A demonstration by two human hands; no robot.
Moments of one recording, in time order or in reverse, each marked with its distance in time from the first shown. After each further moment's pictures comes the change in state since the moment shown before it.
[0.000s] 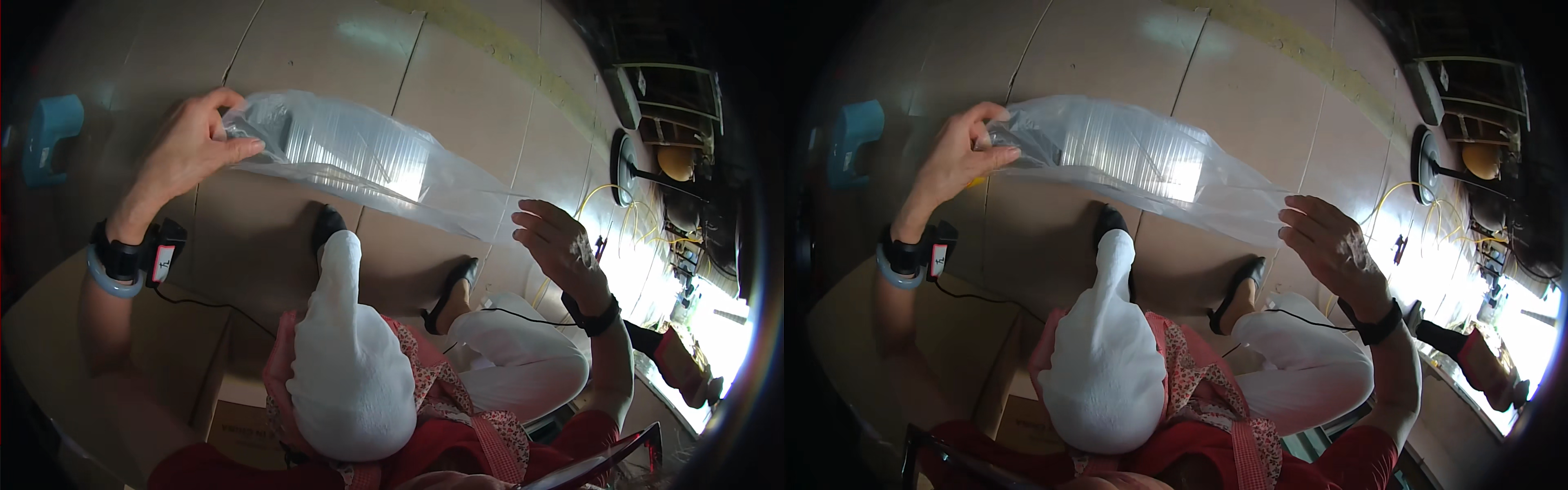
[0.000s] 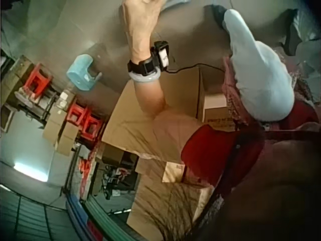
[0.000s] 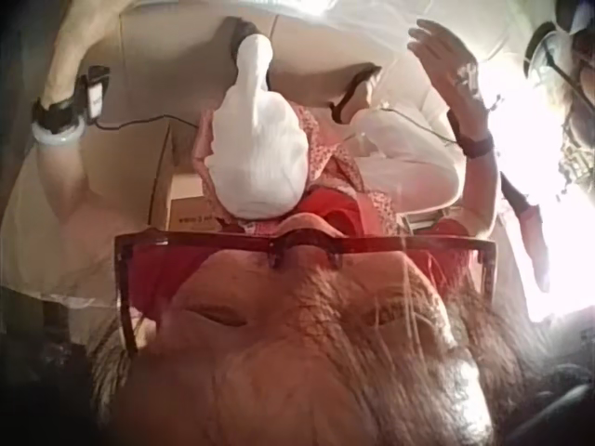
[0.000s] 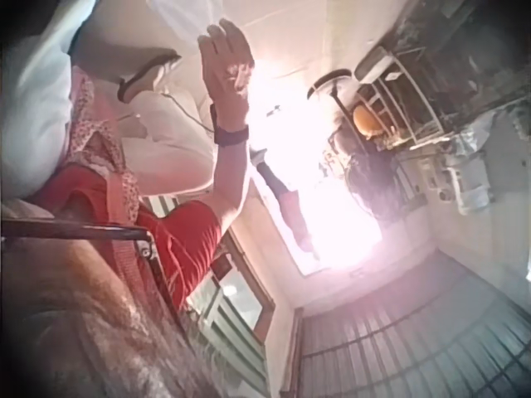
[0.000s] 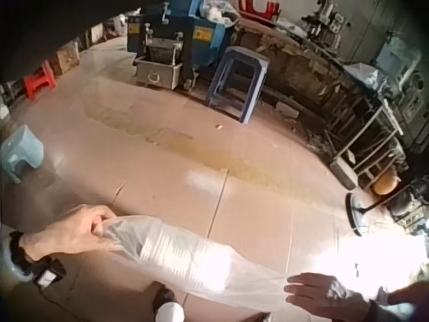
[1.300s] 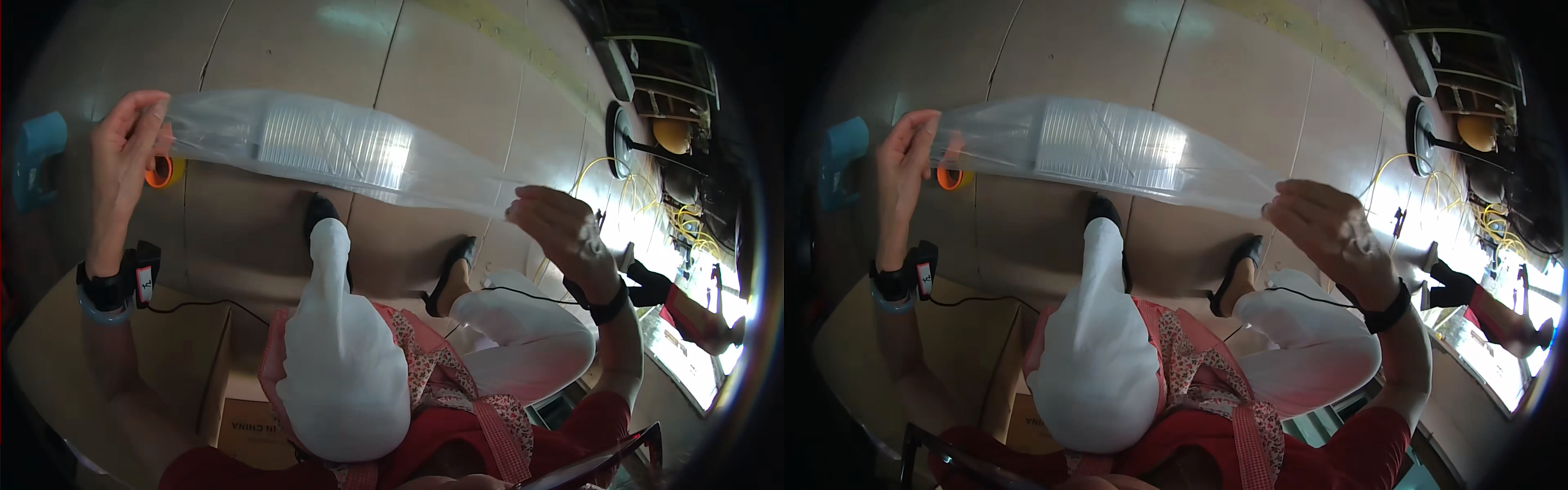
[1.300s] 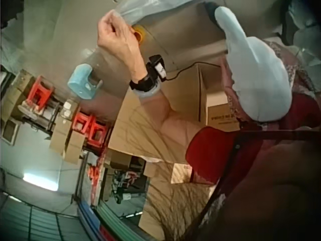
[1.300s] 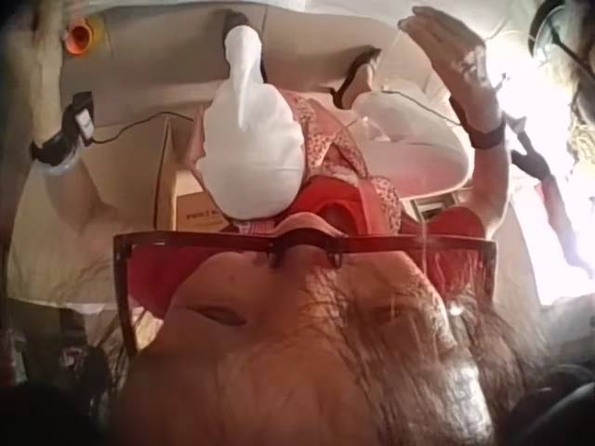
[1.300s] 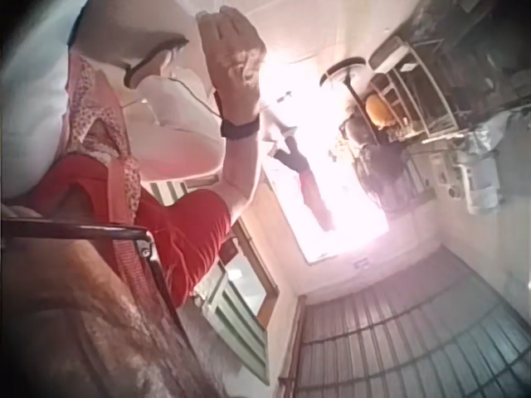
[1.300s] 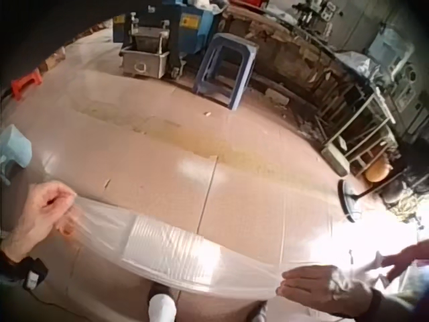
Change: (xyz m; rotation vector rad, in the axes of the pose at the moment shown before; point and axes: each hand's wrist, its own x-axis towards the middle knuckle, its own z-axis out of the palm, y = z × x) left_hand -0.015 -0.021 -0.017 -0.274 0.450 -0.047; right_hand 0.010 -0.011 -0.025 0.039 0.016 0.002
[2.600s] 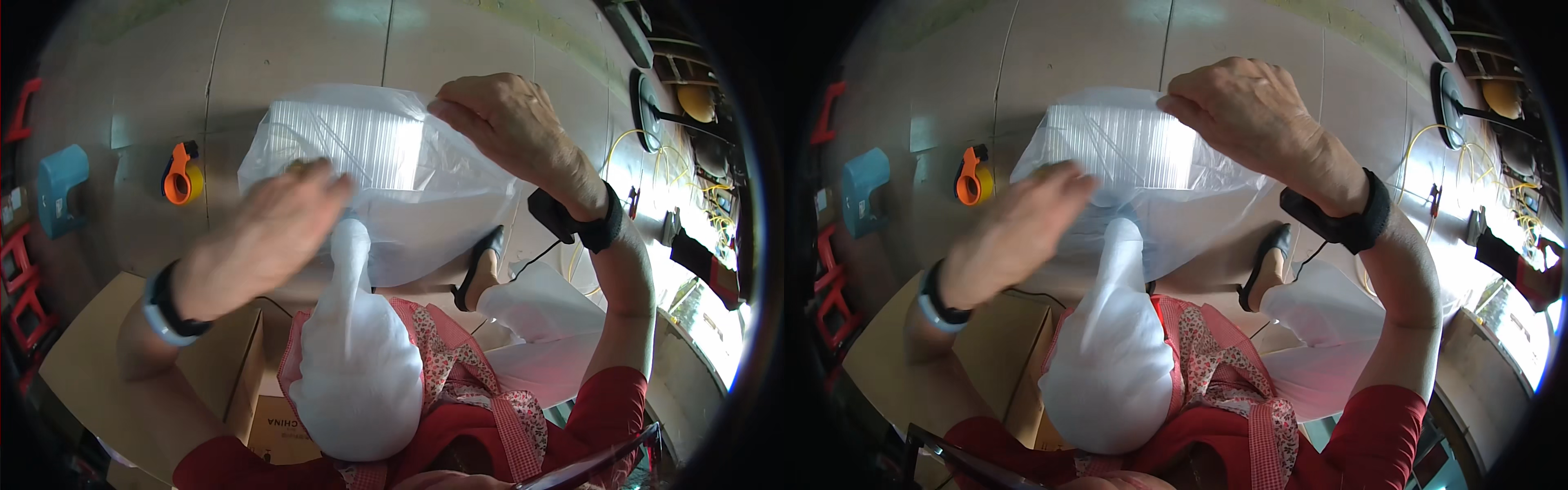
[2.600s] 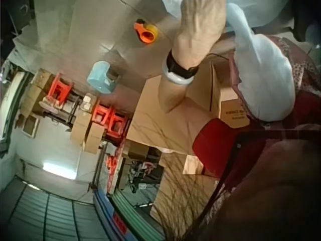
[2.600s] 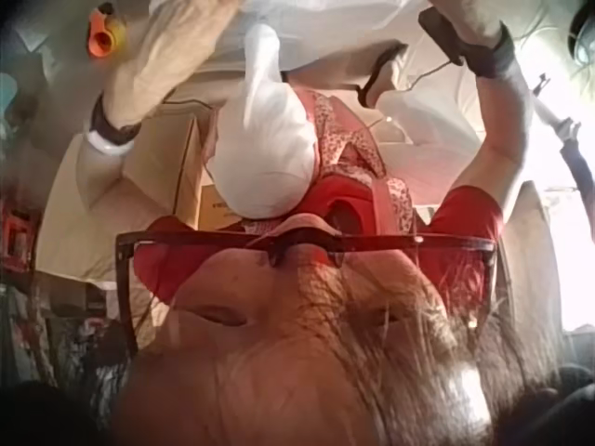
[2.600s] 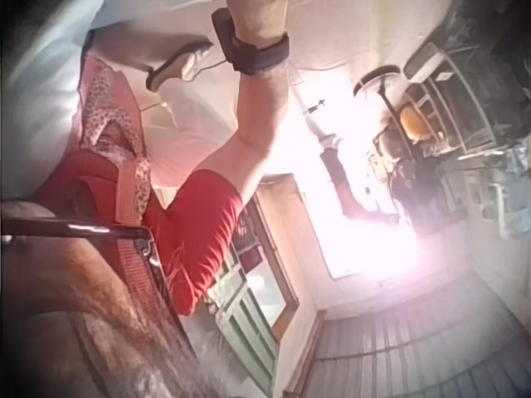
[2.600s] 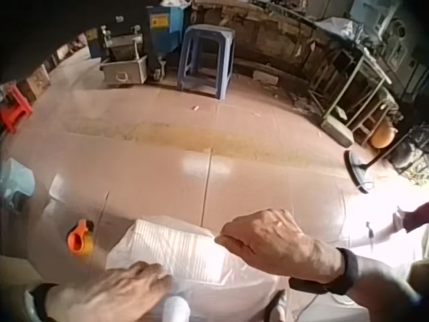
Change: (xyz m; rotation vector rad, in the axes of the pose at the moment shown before) left_hand -0.047 0.088 0.102 0.747 -0.775 0.770; right_hand 0.095 0.029 0.032 0.280 0.170 0.357
